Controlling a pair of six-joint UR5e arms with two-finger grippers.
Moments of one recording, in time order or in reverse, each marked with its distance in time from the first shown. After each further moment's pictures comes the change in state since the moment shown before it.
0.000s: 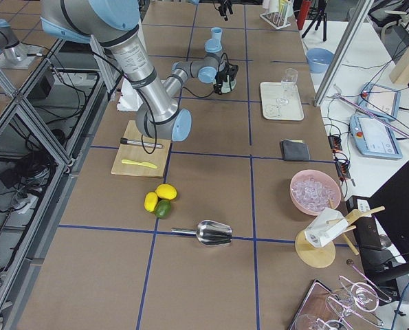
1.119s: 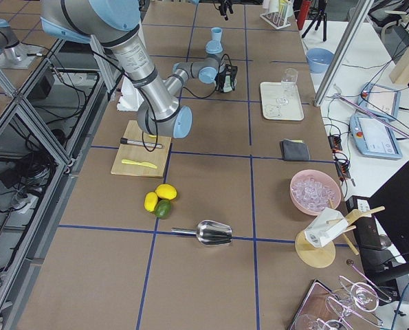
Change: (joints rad) left arm -0.002 0.001 -0.009 -0.006 0.000 -0.004; right arm -0.007 0.014 -0.019 -0.011 0.013 -0.081
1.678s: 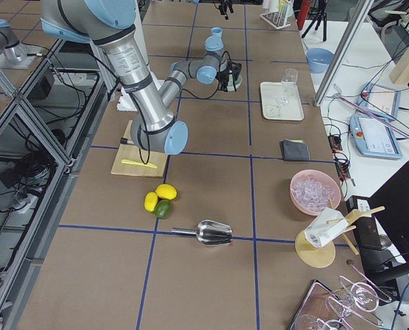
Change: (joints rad) left arm -0.005 0.000 -0.007 -0.006 0.000 0.000; right arm 0.097 -0.227 0.334 -0.088 0.024 -0.001
